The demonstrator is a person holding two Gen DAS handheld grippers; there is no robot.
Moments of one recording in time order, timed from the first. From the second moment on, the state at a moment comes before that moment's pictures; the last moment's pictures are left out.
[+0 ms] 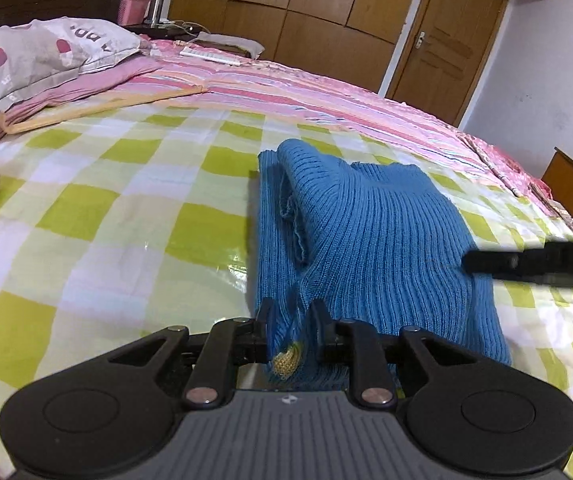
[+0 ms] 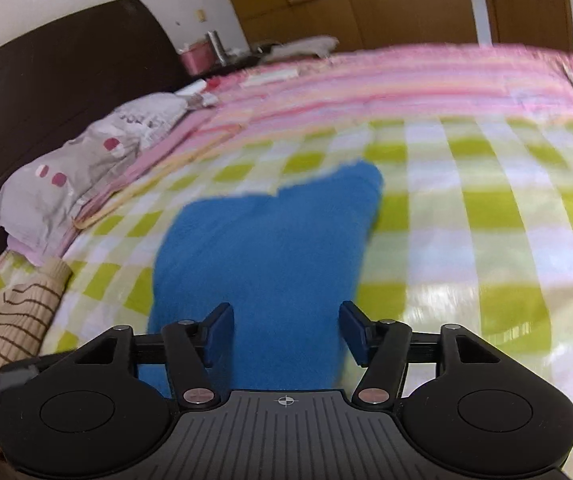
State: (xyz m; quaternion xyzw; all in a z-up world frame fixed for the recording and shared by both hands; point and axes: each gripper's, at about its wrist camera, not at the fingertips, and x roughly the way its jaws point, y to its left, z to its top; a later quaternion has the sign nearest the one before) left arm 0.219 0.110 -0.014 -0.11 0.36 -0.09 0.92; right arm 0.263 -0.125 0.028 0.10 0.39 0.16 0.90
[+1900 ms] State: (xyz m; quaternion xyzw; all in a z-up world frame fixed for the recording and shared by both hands) left arm 0.224 0.067 0.044 0.03 0.33 -0.05 0.94; right arm 0.254 -0.123 0.045 0.06 0.42 0.15 0.89
